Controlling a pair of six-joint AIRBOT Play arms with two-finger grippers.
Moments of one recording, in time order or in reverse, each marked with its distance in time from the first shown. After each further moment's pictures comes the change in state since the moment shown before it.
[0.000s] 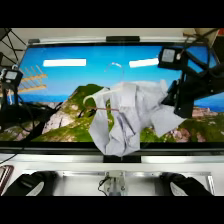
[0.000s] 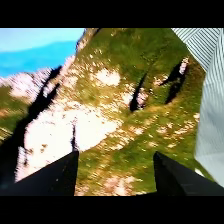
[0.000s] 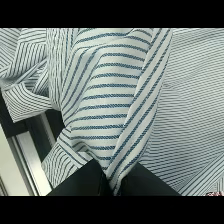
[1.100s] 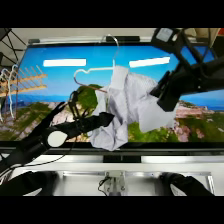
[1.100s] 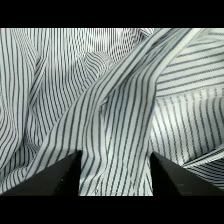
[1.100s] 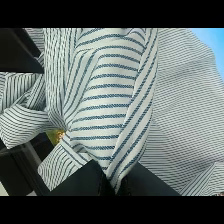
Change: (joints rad) left arm -0.484 -0.314 -0.199 -0.706 0.892 -0.117; right arm 0.134 0.015 0.000 -0.048 -0.190 0.278
